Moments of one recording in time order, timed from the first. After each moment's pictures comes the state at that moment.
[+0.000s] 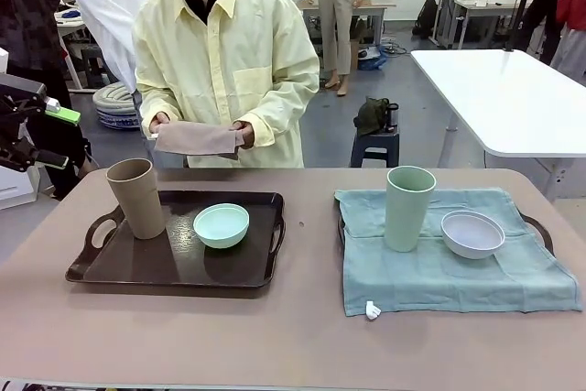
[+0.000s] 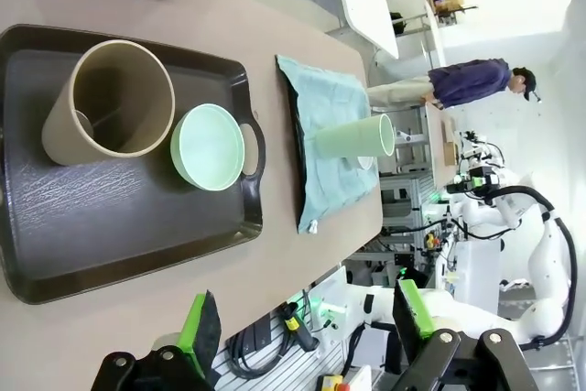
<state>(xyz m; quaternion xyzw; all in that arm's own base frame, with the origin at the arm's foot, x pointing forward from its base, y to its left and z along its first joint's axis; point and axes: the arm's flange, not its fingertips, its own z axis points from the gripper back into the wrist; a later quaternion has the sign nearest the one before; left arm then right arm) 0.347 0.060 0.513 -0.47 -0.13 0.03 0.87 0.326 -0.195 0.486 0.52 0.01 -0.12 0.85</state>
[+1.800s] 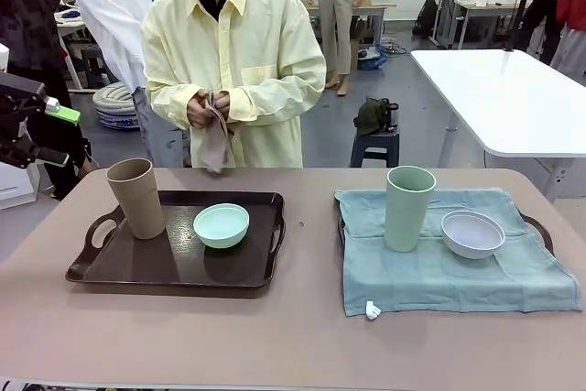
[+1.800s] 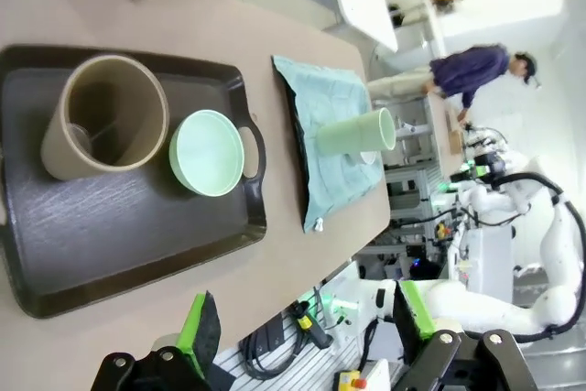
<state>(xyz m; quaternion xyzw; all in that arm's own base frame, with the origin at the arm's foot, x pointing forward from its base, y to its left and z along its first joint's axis) 0.351 0.056 0.522 -0.47 -0.15 -0.01 0.87 0.339 -0.167 0.493 0.48 0.03 -0.09 0.87</state>
